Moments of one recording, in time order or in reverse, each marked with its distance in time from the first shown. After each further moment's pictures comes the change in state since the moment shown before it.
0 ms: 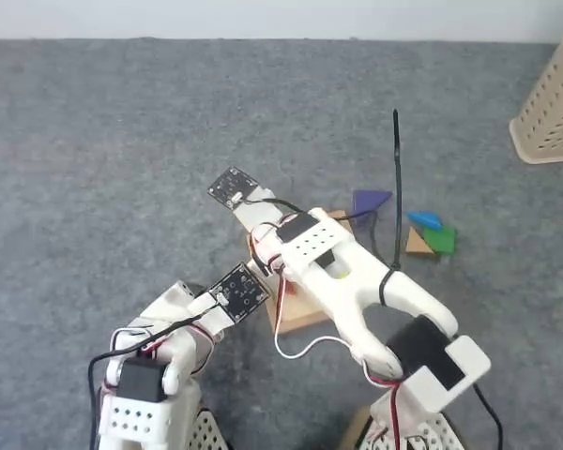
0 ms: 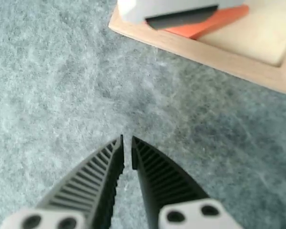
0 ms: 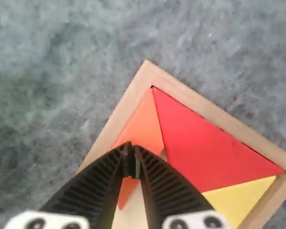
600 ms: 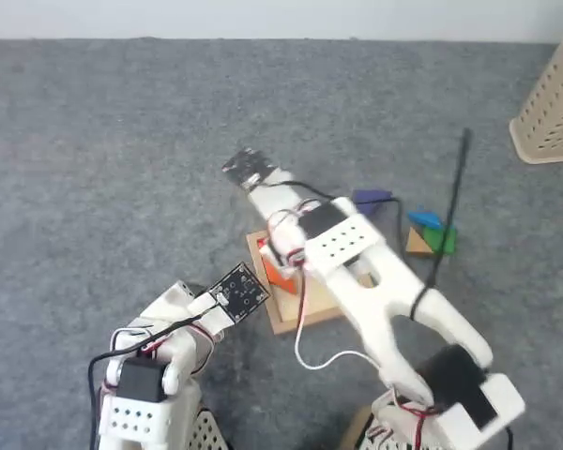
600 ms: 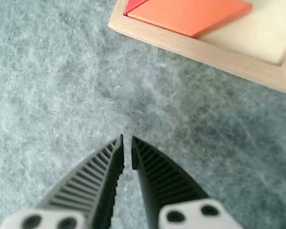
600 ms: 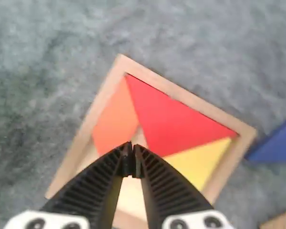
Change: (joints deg) left arm 0.0 0.0 0.0 0.0 0.0; right arm 4.9 -13.5 0.7 9.8 0.1
